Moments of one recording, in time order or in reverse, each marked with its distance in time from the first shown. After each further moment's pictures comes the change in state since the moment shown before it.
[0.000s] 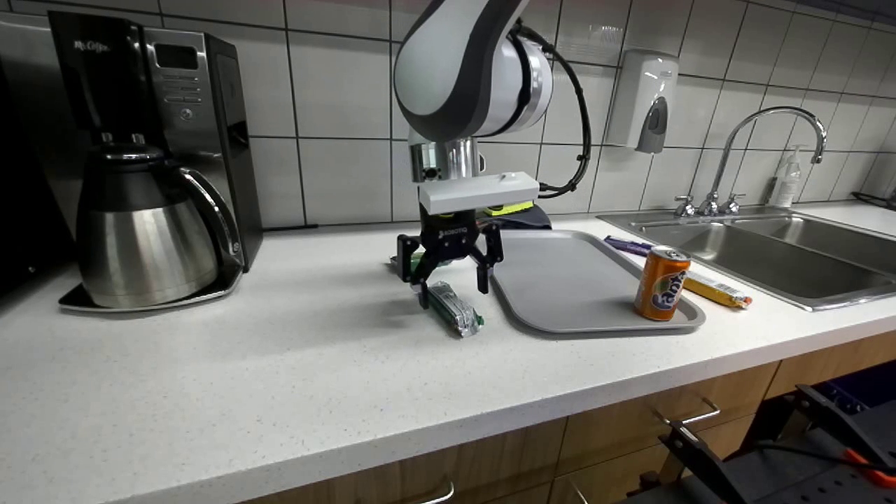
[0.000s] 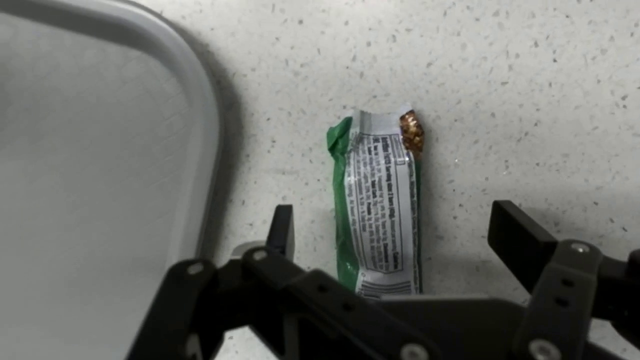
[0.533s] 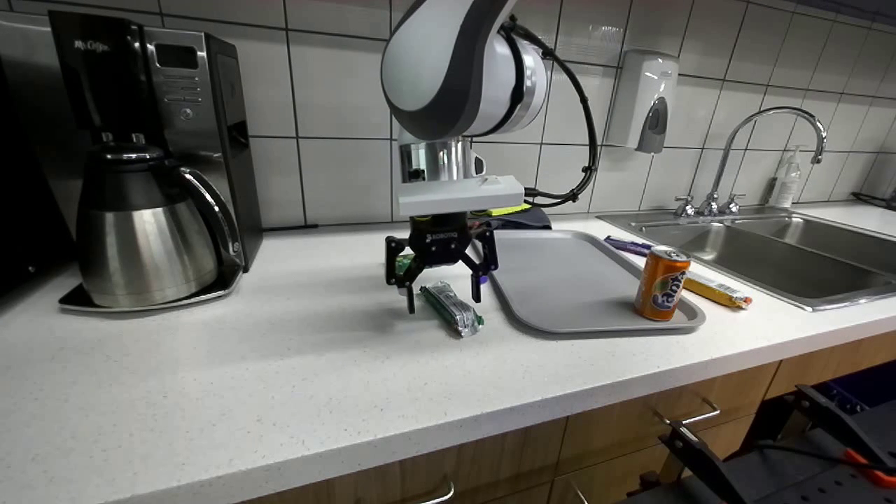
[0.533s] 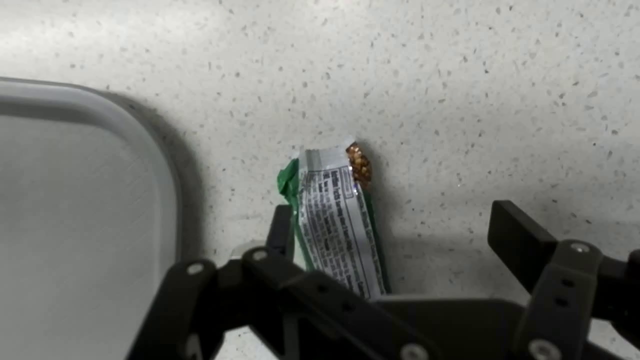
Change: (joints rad) arm 0.007 -0.003 0.029 -0.008 0.030 0.001 0.180
